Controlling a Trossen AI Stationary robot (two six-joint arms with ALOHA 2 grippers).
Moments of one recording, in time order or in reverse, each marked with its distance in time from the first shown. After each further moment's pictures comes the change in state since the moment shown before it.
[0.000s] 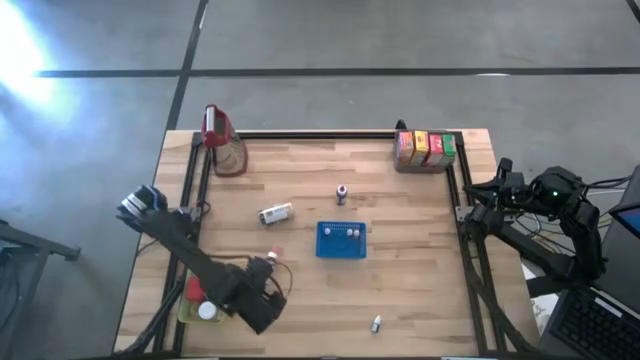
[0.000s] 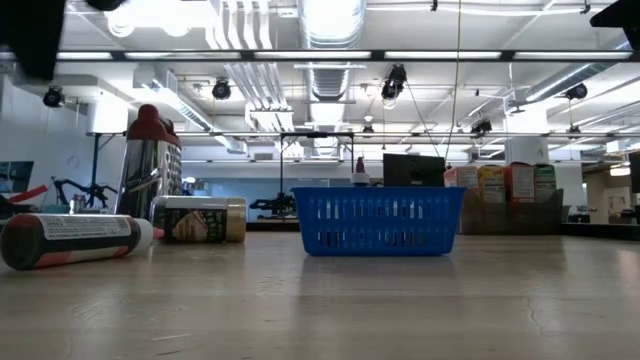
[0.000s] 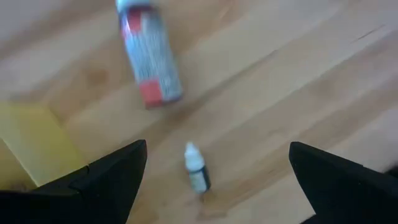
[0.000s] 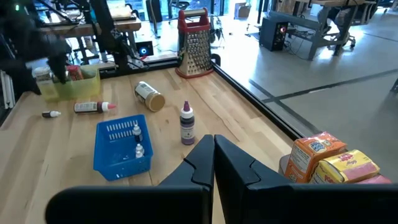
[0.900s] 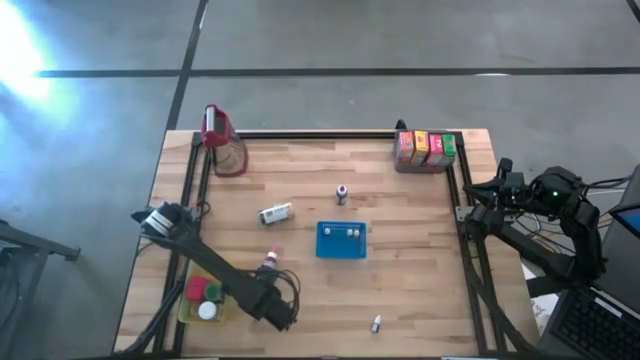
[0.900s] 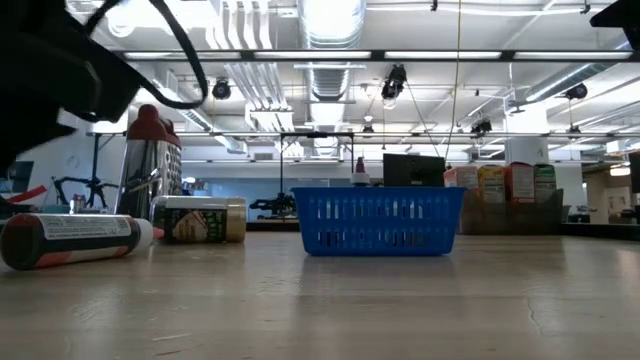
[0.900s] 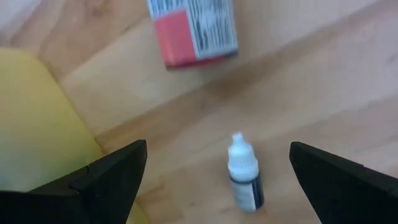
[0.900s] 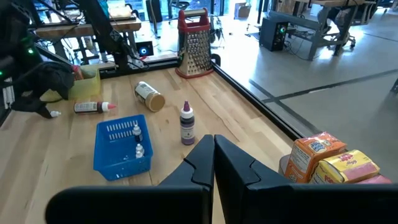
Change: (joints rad) left arm 0.053 0.228 -0.009 -0.001 0.287 0.009; right arm 0.000 0.000 0.000 0.000 0.000 0.000
